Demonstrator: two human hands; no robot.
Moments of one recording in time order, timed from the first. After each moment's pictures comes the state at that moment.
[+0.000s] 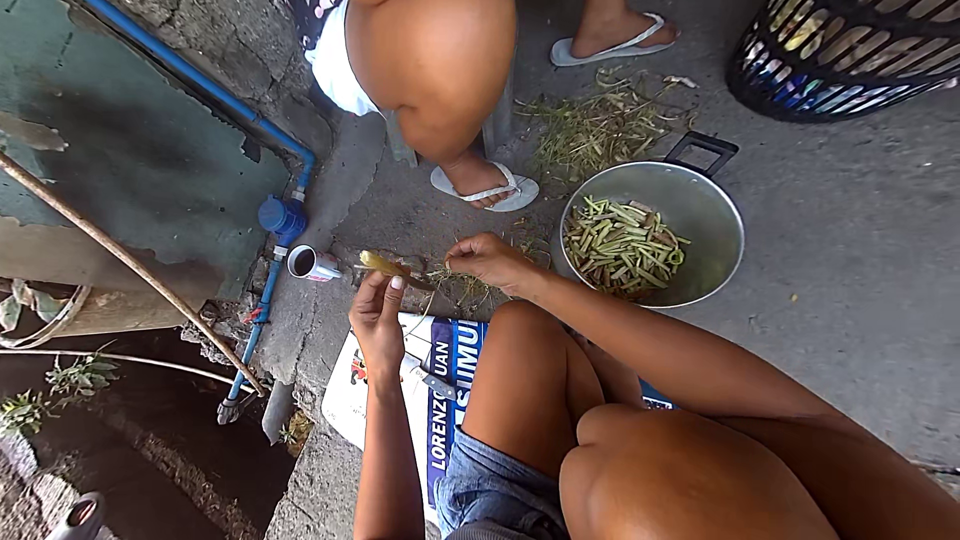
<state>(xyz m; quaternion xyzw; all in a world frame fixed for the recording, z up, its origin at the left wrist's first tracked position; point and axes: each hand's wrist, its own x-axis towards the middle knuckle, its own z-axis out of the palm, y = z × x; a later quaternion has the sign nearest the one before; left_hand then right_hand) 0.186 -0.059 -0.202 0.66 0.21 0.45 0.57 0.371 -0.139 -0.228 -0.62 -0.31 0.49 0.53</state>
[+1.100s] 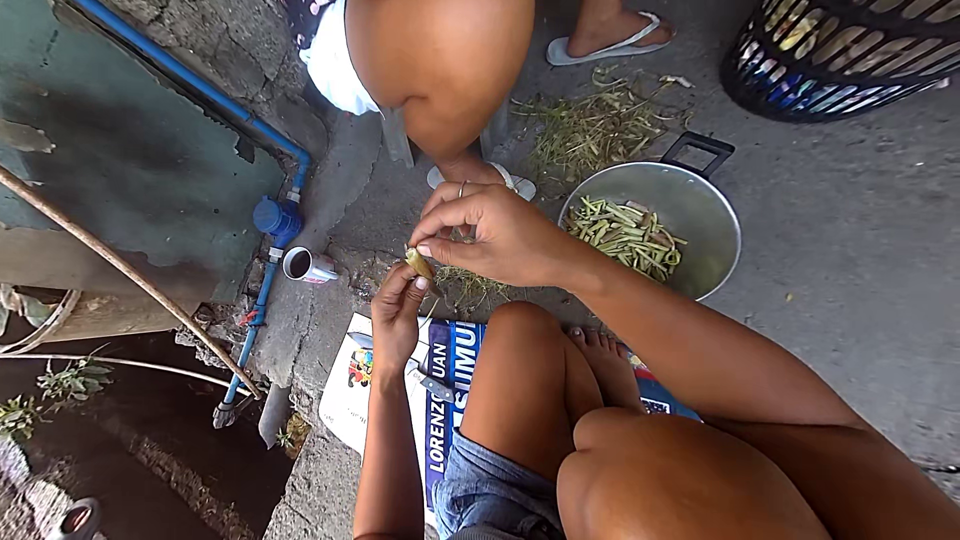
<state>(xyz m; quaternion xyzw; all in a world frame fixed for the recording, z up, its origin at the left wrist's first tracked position) 0.200 -0.063 -0.197 0.72 0.18 0.34 0.58 0.383 -0.159 -0.120 -0.55 -0.60 0.20 0.54</state>
